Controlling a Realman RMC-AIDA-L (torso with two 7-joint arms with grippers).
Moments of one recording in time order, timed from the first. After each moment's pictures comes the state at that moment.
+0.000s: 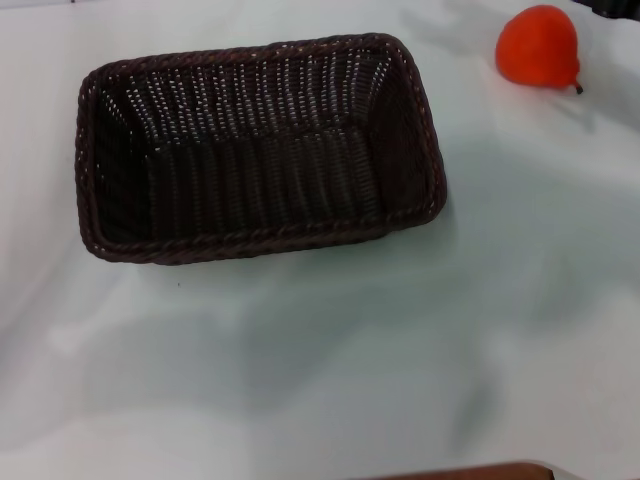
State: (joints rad) left arm -0.31 -2.17 -2.52 -0.39 1.10 -1.56 2.31; right arm 0.42 1.76 1.67 0.53 -0.83 1.21 1.49
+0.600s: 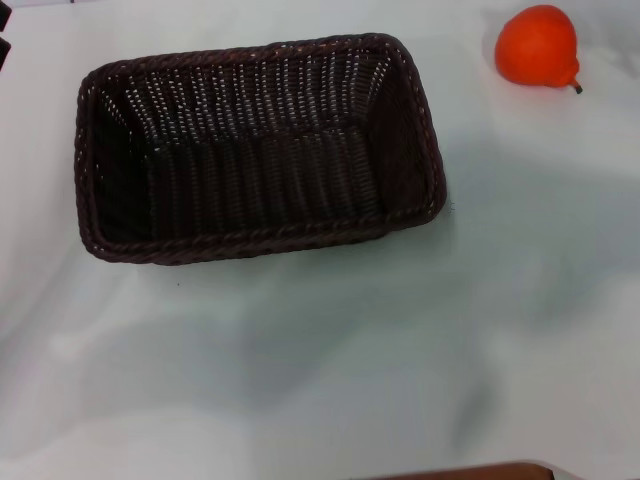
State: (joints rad) left arm -0.31 -2.17 -2.52 -0.34 1.11 -1.54 2.32; right arm 0.49 1.79 2.15 0.91 -1.94 1.16 2.08
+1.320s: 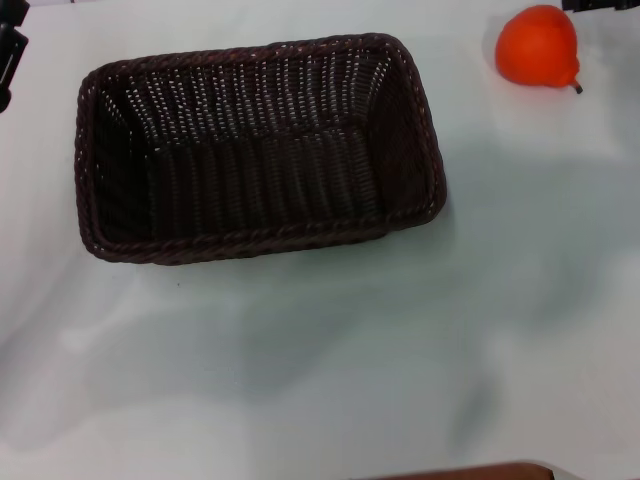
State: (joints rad) left arm -0.34 -2.17 -2.52 -0.30 1.10 -1.54 2.32; right arm 0.60 1.84 2.15 0.83 -2.19 1.01 2.17
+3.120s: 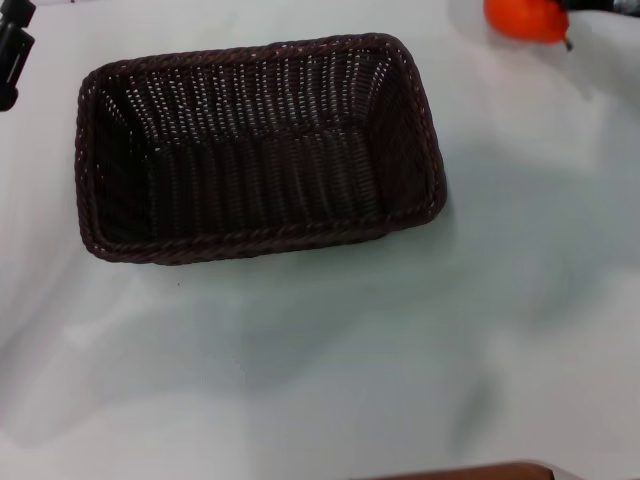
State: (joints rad) left arm -0.36 -2.17 -2.52 -0.28 1.10 -1.49 2.31; right arm 0.61 1.96 2.28 0.60 -1.82 0.82 1.78
